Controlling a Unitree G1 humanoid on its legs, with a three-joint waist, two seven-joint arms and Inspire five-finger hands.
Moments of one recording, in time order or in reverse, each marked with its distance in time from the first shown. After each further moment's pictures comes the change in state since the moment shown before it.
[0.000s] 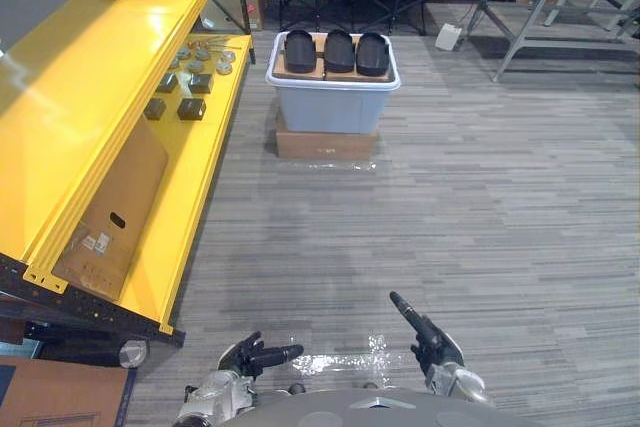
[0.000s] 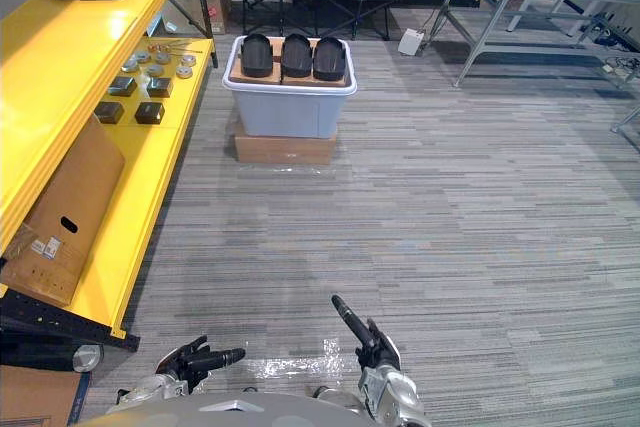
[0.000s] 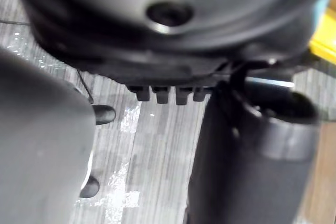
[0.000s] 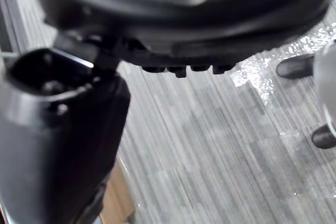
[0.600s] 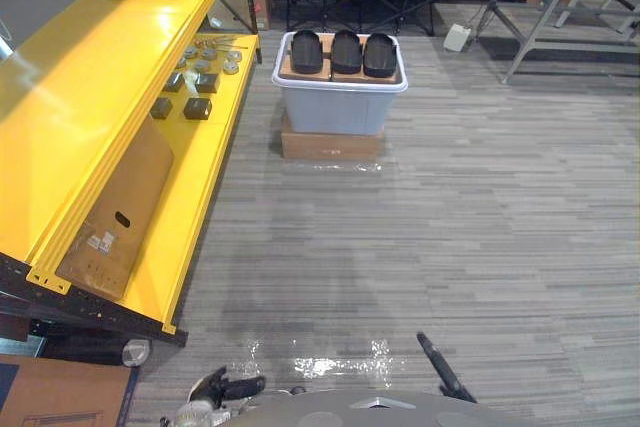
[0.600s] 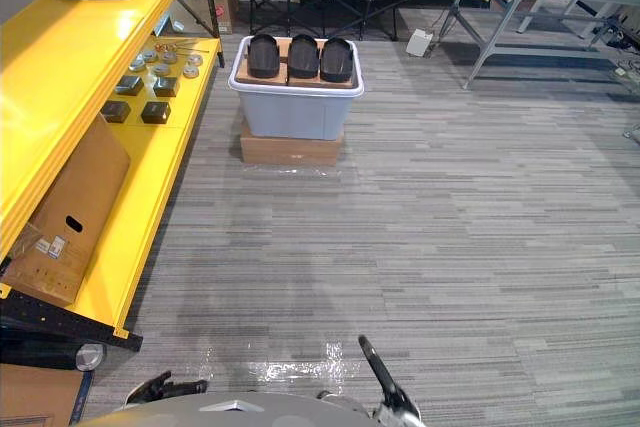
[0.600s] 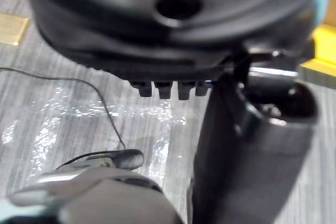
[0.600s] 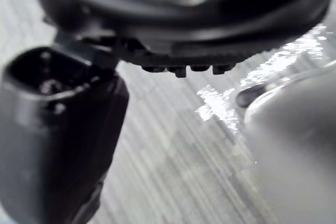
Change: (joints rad) left arm 0.055 0.041 0.026 -0.014 0.175 -0.016 0.064; right arm 0.027 0.001 -0.068 -0.003 -0.070 0.045 -0.081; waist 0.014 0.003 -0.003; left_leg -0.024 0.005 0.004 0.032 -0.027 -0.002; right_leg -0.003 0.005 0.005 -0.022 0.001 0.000
